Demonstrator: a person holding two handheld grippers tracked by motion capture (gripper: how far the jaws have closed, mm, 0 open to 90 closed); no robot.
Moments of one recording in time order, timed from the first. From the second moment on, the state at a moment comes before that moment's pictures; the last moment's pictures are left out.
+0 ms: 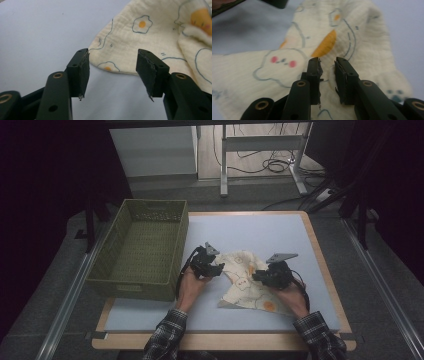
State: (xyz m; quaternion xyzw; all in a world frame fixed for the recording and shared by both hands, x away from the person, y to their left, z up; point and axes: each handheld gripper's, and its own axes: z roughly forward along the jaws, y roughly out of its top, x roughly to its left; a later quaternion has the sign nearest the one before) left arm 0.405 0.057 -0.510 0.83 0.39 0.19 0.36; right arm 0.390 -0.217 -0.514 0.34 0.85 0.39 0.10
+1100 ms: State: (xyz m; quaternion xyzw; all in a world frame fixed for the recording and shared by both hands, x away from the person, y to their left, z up) left arm 0.437 0.052 -0.530 0.82 0.42 0.18 0.33; right arm 0.425 -0.267 -0.505 0.40 0.83 0.36 0.16
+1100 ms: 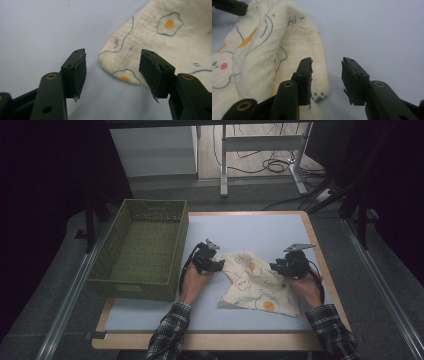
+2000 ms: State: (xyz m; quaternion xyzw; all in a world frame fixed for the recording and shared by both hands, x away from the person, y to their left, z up) left arm 0.464 0.044 -0.462 0.81 0.40 0.31 0.31; right arm 0.463 -0.275 -0.441 0.40 0.80 0.37 0.25
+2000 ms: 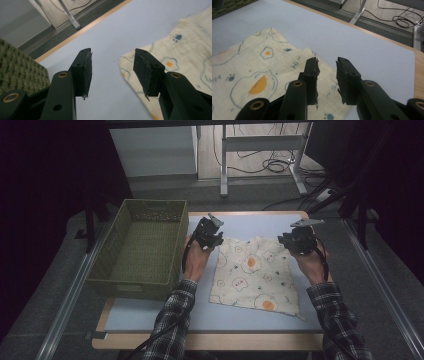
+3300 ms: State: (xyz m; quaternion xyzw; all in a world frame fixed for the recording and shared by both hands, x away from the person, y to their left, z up) left arm 0.309 0.077 -0.543 0.85 0.34 0.13 0.39; right arm 0.280 -0.331 -0.515 0.37 0.85 0.36 0.13
